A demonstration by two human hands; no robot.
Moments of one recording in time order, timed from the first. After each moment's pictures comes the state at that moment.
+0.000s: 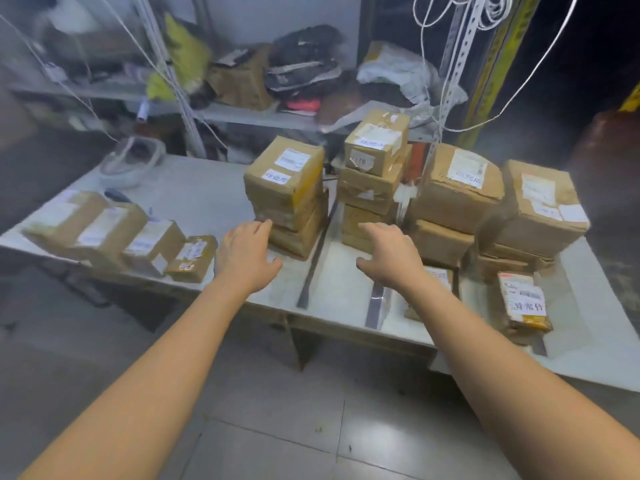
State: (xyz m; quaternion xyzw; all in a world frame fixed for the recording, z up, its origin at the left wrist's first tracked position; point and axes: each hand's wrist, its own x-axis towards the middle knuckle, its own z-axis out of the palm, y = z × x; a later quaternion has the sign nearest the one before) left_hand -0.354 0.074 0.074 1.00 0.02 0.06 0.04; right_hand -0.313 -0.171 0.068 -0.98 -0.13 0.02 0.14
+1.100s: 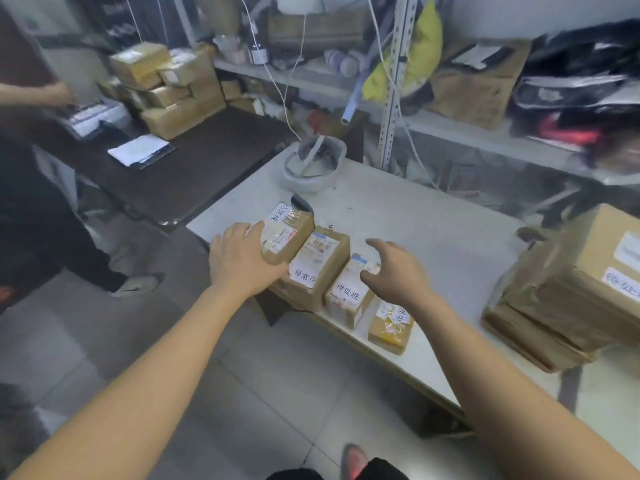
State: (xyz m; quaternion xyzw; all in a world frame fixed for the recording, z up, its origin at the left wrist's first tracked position) left_hand -0.300 0.588 0.045 0.96 0.27 0.07 0.05; right_hand -0.182 0.354 0.020 -0.94 -0.25 0.12 0.19
